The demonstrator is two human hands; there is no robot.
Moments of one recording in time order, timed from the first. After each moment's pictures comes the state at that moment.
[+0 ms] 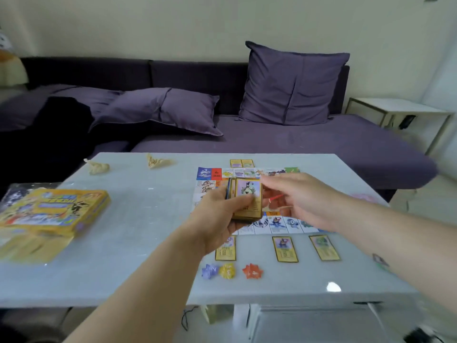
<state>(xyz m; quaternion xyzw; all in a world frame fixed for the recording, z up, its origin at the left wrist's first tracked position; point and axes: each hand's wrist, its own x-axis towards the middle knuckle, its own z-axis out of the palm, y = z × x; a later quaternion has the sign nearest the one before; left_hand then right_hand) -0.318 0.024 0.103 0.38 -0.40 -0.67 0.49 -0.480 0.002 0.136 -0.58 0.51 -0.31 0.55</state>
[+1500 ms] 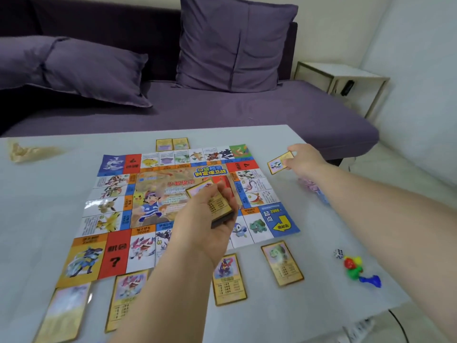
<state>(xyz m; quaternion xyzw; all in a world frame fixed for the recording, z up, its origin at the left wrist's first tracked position) -0.435 -0.080 0.045 0.38 -0.04 -0.75 0.55 -0.663 -0.211 0.023 -0.56 0.79 -0.20 0.16</state>
